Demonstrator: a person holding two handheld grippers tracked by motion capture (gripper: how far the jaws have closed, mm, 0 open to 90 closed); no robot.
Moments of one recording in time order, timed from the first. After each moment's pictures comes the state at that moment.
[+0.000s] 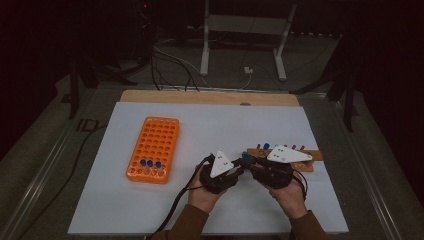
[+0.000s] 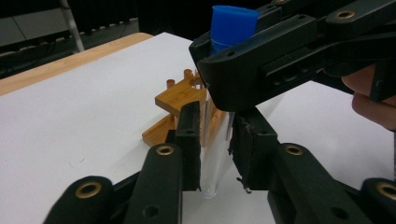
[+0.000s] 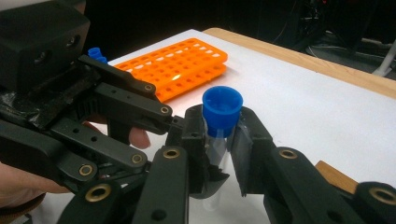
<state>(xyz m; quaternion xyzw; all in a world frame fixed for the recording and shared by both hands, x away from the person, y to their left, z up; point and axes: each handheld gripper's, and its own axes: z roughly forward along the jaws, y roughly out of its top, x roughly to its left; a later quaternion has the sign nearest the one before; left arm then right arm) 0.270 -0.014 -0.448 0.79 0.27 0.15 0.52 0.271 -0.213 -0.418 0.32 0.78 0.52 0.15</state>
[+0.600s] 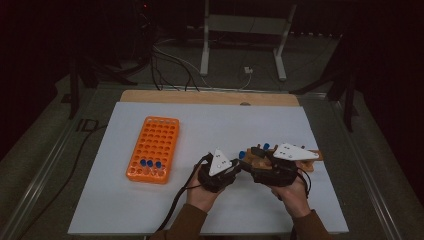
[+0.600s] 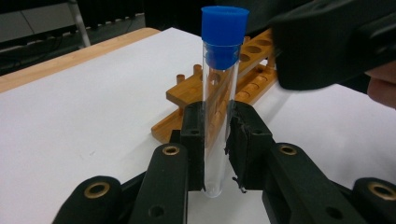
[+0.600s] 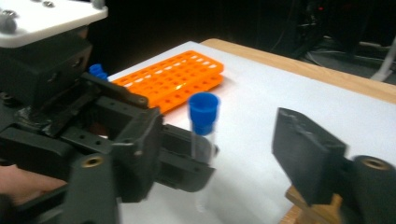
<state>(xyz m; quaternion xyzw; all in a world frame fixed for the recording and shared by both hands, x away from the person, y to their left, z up) 0.273 -0.006 -0.448 0.79 0.28 0.16 0.52 0.273 -0.223 -0.412 0.33 0.76 0.54 0.15</state>
